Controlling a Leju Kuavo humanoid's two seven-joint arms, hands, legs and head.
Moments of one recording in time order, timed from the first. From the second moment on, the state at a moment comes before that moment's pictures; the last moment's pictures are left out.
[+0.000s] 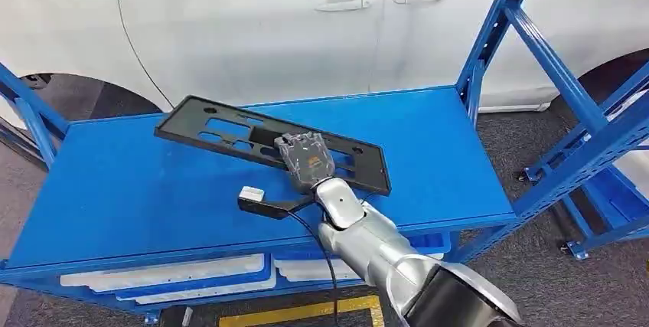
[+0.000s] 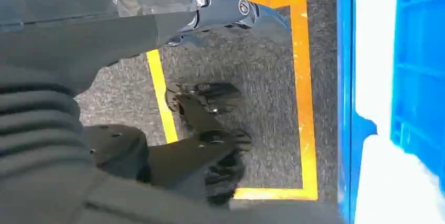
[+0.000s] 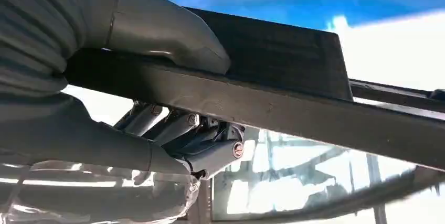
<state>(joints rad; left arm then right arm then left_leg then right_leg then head) -0.18 -0.11 1.19 -0.22 -1.00 -0.08 -0.39 -0.84 0.31 0.77 -0.40 1.24 -0.68 0.01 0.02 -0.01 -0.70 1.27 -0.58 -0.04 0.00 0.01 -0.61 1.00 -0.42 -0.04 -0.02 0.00</state>
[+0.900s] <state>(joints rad) -0.12 -0.08 1.23 -0.22 -0.91 -0.08 -0.40 -0.27 0.04 0.38 -1.86 -0.26 0.34 -0.70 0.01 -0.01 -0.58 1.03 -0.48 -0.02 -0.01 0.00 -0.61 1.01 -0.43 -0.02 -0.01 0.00</state>
